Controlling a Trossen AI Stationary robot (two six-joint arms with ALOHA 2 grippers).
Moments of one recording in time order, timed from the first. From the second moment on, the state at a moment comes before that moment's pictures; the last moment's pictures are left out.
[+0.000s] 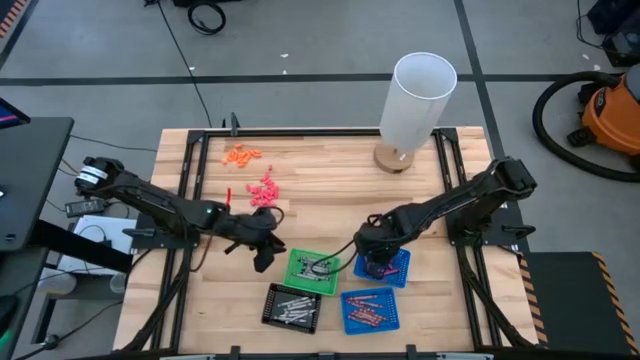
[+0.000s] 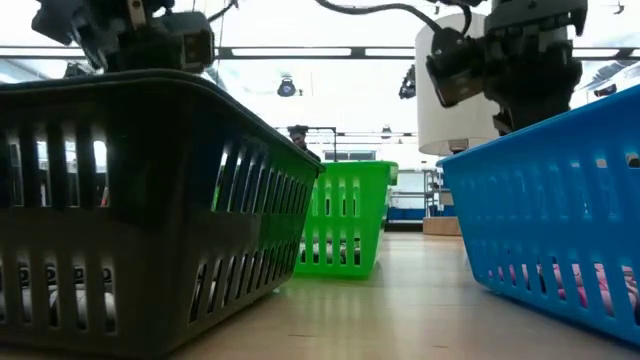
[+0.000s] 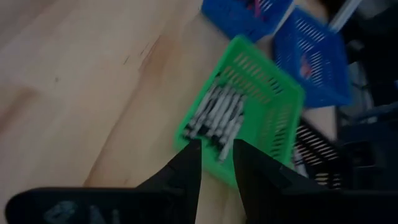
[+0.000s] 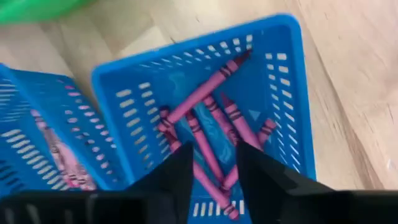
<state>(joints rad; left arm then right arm) -0.27 1.21 0.60 -0.06 -0.08 -0.69 0.29 1.63 1.09 -0.83 -0.11 0.86</state>
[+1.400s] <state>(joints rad) -0.14 0.67 0.59 -0.34 -0.28 -0.48 -0.25 0.91 0.66 -0.24 -0.13 0.78</state>
